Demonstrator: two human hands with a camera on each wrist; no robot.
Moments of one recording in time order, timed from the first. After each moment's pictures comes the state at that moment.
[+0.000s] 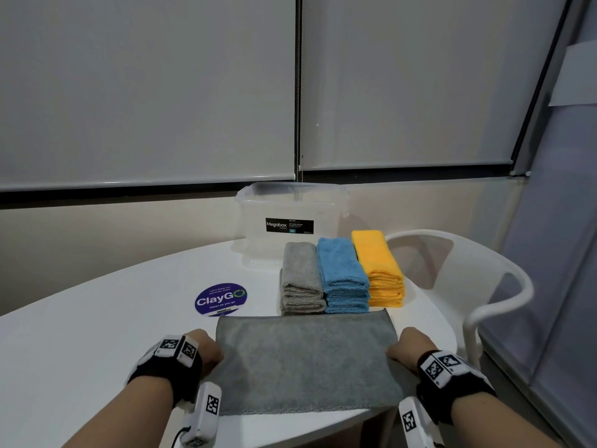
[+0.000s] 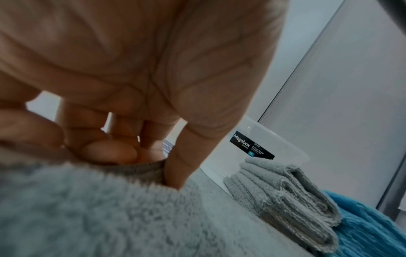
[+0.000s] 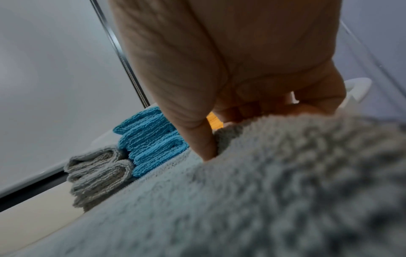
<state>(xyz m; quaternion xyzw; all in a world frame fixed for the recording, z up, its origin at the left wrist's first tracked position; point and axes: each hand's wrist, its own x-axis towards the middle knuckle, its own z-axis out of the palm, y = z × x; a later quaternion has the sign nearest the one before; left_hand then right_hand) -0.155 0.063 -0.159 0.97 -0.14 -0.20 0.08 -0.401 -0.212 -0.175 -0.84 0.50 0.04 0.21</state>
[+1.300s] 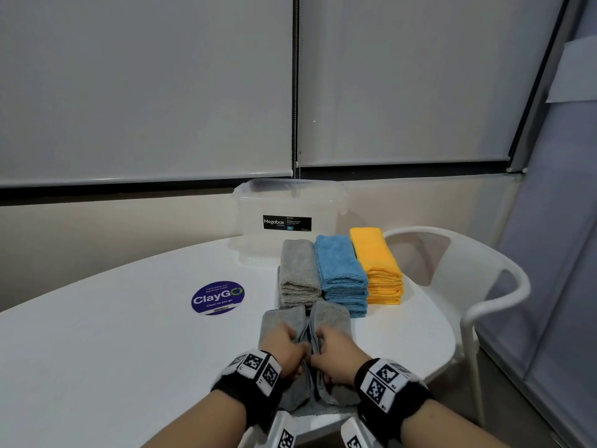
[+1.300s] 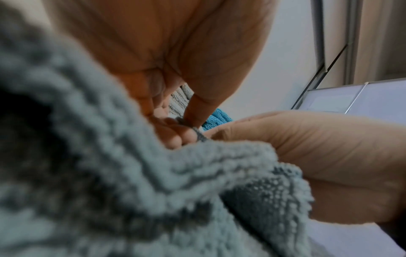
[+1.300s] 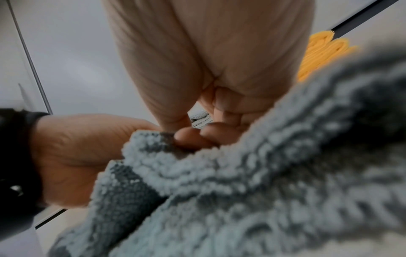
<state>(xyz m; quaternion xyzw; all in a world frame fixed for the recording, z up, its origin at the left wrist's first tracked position) -0.244 -0.020 -0.186 0.82 -0.24 -0.28 0.44 -0.344 -0.108 -0.163 -0.87 0.29 0.00 0.40</state>
